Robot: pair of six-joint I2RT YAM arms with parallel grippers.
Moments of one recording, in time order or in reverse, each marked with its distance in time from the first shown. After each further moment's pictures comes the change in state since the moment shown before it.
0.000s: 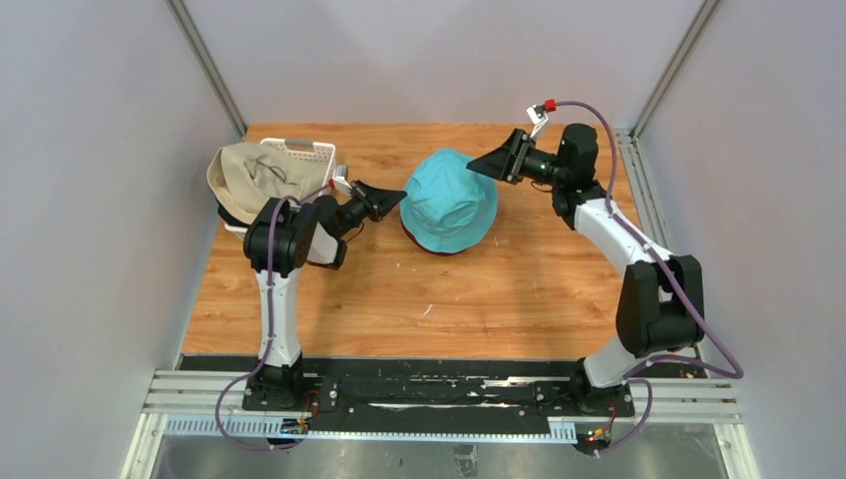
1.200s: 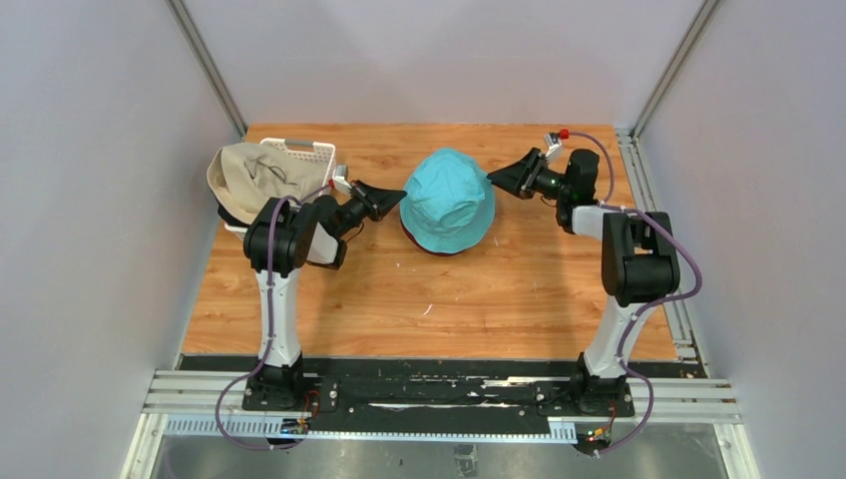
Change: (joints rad) left arm 0.000 0.000 0.001 0.005 0.000 -0.012; right arm -0.150 0.324 -0.089 0.337 -0.045 0.172
